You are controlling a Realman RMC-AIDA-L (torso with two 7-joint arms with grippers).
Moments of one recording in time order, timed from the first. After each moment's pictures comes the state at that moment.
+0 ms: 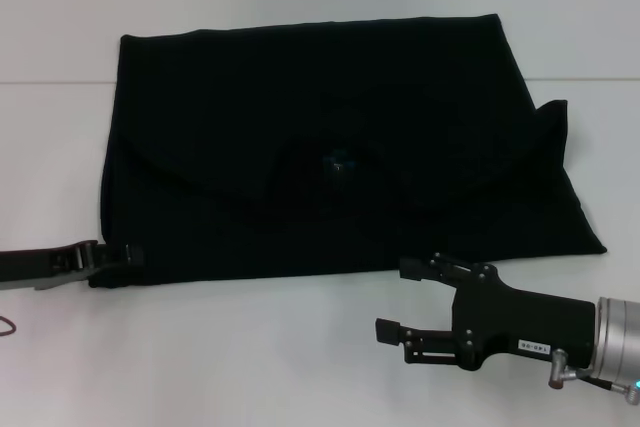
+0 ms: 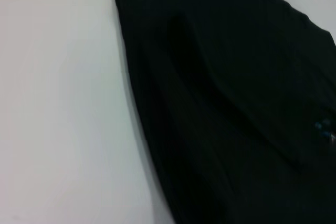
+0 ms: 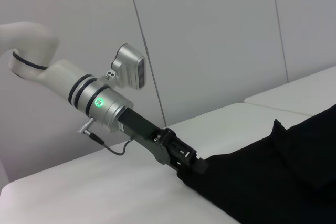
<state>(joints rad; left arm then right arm) -0.51 -1.96 0.63 0.54 2.23 1.21 -2.20 0.53 2.10 -0.75 -0.30 -1.86 -1.48 1.01</state>
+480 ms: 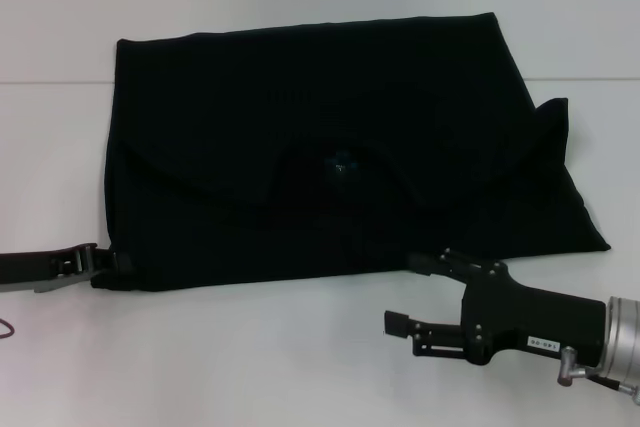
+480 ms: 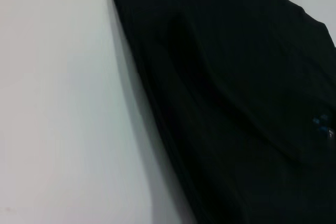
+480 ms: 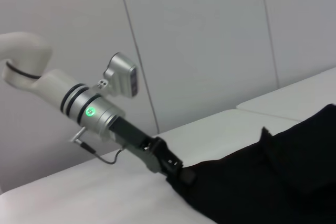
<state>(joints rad) -0.51 -1.96 0.63 0.55 2.23 1.23 -2.20 0.51 2.09 -0.72 -0.30 -1.86 -1.50 1.01</state>
